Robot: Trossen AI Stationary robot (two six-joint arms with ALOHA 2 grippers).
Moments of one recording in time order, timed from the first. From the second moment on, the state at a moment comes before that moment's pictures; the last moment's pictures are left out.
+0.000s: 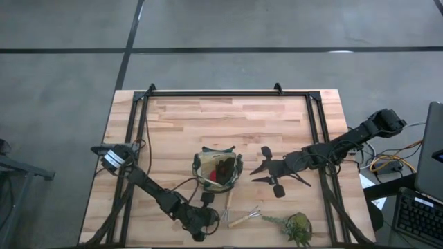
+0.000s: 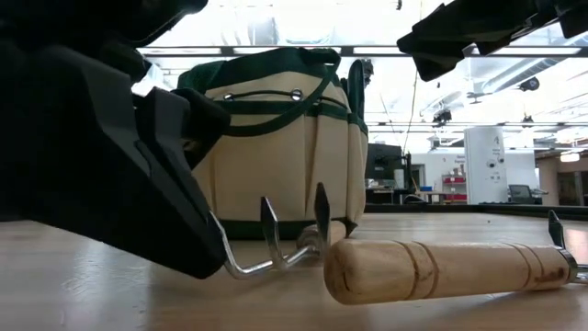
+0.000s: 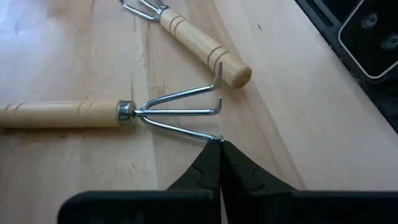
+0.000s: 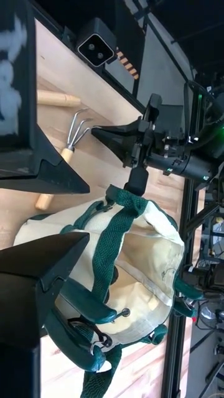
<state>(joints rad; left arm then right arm) -0.67 1.98 1.04 0.25 -0.37 -0.28 0.37 1.21 0.55 0.30 0.13 0.08</state>
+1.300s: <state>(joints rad) -0.67 1.91 1.04 0.20 -0.29 -0.28 0.51 1.30 0.51 0.33 0.13 0.18</state>
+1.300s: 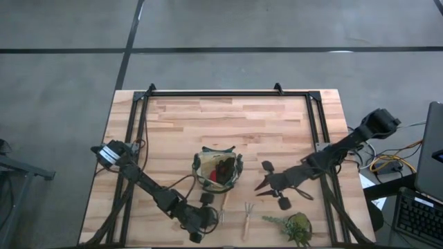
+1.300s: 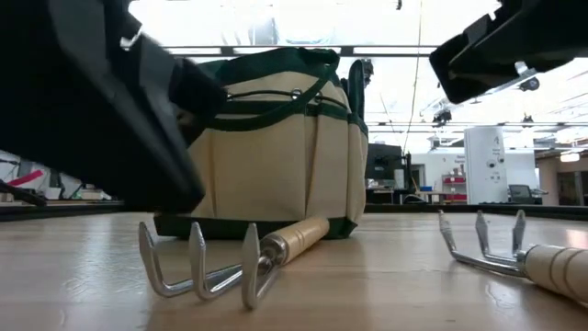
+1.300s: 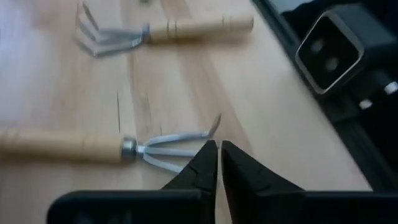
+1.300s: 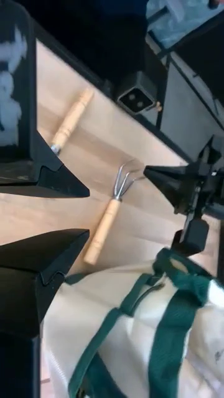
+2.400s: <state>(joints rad) -0.67 1.91 1.04 0.21 -0.26 -0.40 0.51 1.41 0.56 0.36 0.16 0.15</state>
